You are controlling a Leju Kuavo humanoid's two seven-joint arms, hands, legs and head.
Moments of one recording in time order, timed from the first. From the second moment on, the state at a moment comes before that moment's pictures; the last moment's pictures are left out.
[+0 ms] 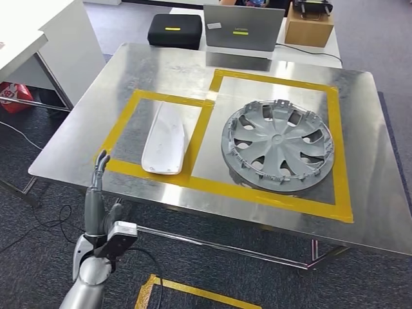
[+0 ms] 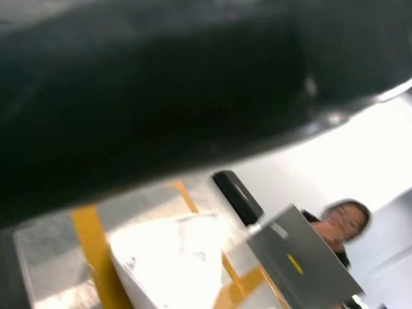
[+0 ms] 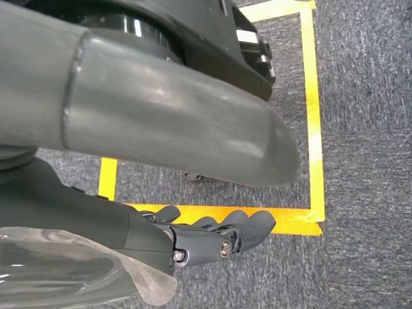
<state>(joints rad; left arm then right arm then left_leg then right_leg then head) -0.03 -0.19 -0.14 -1.46 -0.55 0.40 -0.52 -0.03 0.27 -1.32 -0.24 0.98 -0.03 -0.40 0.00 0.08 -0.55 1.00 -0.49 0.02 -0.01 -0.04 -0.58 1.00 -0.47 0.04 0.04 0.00</state>
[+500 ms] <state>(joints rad) 0.06 -0.21 0.20 -1.42 -0.37 0.45 -0.60 -0.03 0.28 -1.36 -0.25 0.99 -0.04 -0.40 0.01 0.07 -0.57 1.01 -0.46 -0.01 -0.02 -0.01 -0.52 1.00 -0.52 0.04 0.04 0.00</state>
